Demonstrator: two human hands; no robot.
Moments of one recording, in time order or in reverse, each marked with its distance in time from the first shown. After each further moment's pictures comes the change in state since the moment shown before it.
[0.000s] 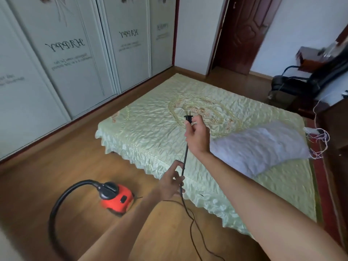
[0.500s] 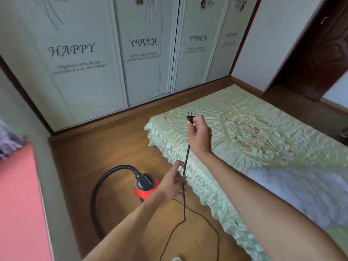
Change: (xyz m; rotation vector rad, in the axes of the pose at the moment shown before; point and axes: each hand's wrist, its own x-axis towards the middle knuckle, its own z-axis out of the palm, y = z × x) left_hand -0.055 -0.062 -0.143 -0.094 0.360 -0.065; right_hand -0.004 -0.114 0.185 0.117 -0.304 -0.118
